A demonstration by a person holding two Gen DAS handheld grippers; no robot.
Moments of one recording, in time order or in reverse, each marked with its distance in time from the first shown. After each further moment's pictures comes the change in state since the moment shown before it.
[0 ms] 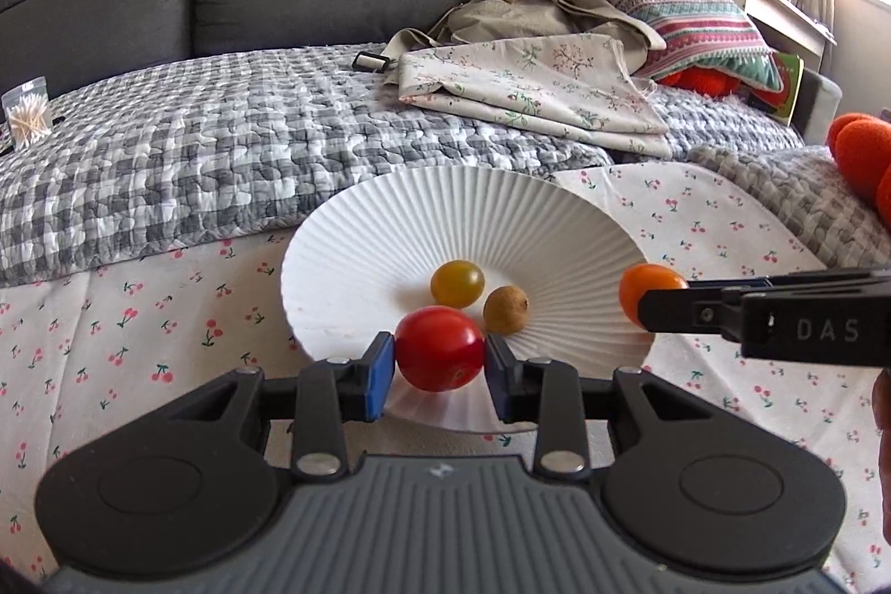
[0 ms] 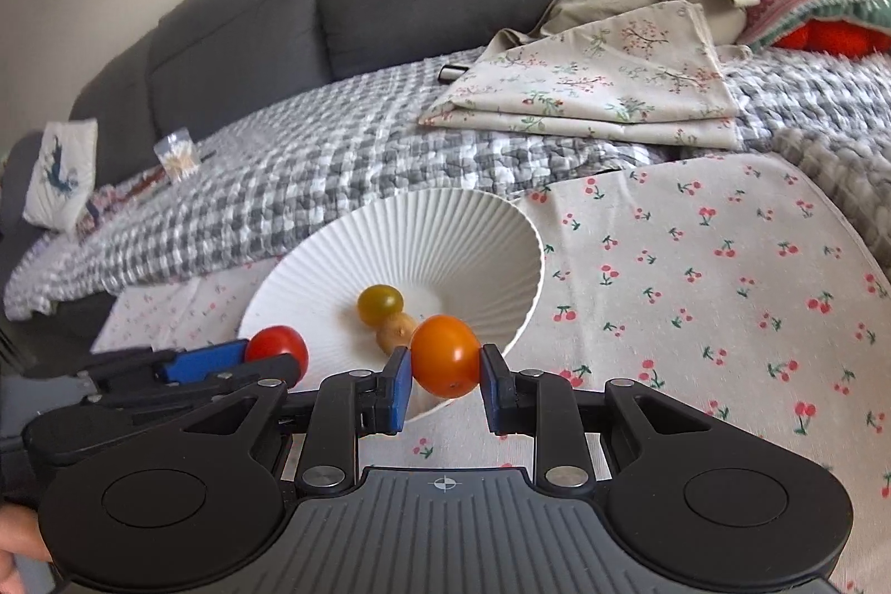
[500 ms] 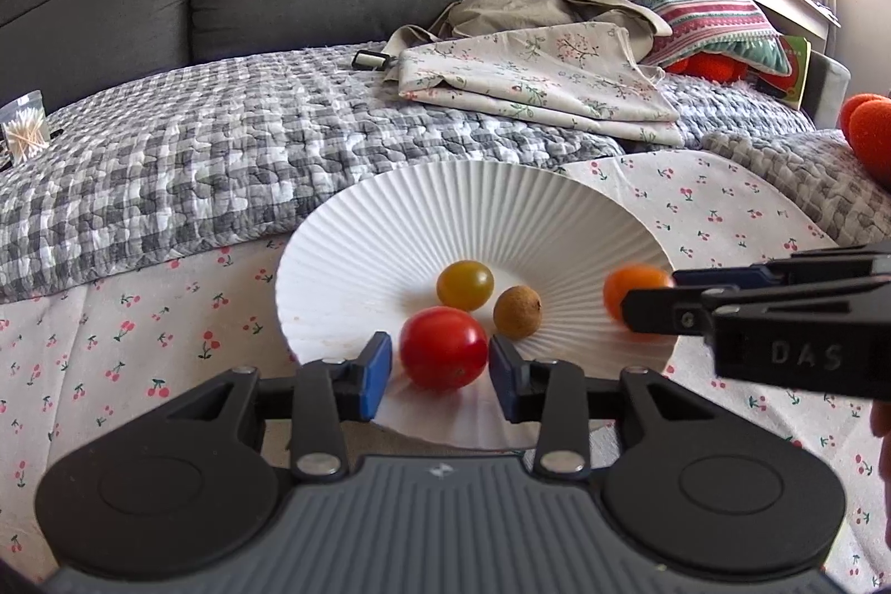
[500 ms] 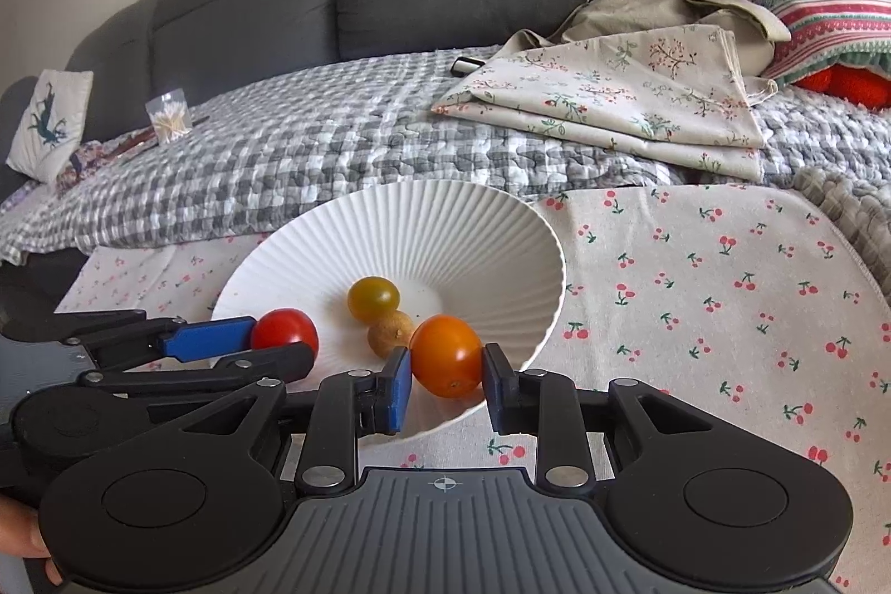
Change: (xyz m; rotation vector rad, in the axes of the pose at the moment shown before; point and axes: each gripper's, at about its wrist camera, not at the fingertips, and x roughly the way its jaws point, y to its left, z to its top) left arm 0.013 -0.002 0.002 0.028 -0.002 0.028; right arm 0.017 0.016 -0.002 -0.088 -0.009 -0.049
